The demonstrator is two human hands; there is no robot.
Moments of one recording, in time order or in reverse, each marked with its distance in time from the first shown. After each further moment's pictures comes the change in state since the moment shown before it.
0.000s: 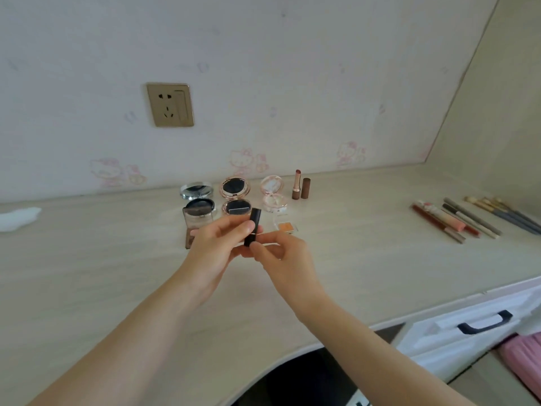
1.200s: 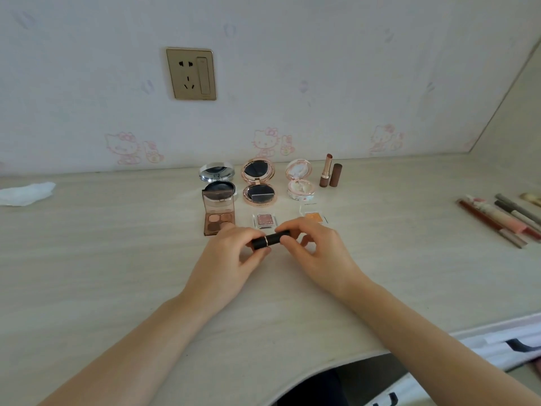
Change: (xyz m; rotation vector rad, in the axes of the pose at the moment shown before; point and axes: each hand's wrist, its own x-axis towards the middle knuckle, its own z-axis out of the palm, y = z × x) left_hand -0.007 -0.029 -0.036 1.031 0.059 0.487; right_hand 0.044 0.037 -0.014 -0.348 -0.157 -0.346
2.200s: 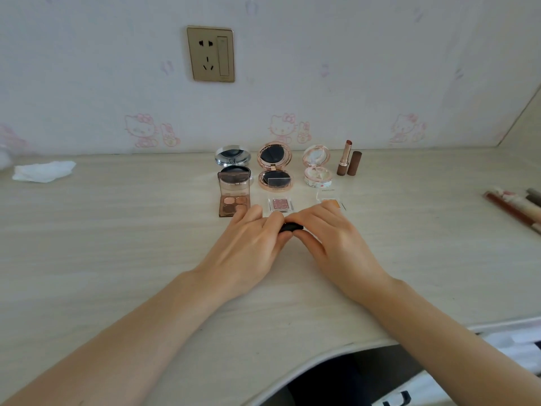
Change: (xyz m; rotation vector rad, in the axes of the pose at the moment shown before) left_hand -0.005 0.012 -0.001 0.428 -0.119 0.219; right_hand -0.014 -0.007 0.004 -0.405 0.036 -0.443
